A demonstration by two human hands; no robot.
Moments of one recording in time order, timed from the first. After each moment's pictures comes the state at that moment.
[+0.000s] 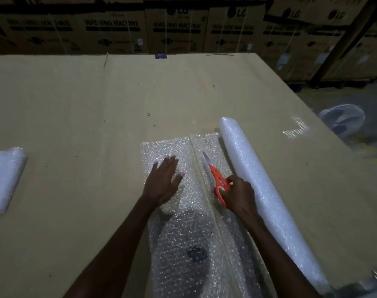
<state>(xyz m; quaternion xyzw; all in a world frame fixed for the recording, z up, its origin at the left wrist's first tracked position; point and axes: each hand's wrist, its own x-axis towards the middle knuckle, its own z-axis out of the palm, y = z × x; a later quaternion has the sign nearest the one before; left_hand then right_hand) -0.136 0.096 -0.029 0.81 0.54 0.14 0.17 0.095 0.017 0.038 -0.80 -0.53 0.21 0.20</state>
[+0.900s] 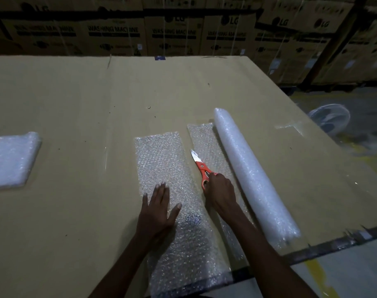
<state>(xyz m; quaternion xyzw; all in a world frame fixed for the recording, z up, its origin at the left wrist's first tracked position) -0.153 -0.073 -0.059 0.80 0.57 0.15 0.09 0.056 -0.039 0.024 -0.76 -0.64 0.11 0.07</state>
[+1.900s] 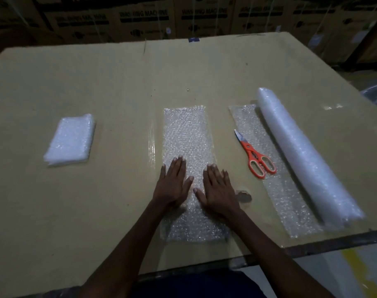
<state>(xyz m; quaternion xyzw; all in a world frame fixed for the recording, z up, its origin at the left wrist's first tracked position) -0.258 -0.053 -0.044 0.81 0.56 0.10 0.13 -0.077 -0.088 -0.044 -0.61 -0.79 0.07 0.06</state>
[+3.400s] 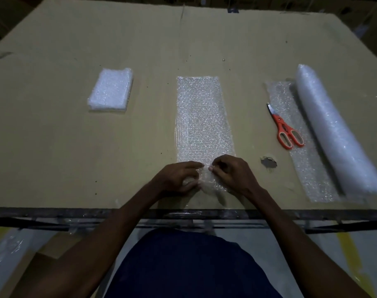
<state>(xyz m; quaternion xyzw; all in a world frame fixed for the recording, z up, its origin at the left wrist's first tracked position) -0.350 -0.159 -0.056 0.87 0.36 0.28 0.16 -0.105 -0.149 -0.022 -0.49 -0.80 0.21 0.28</state>
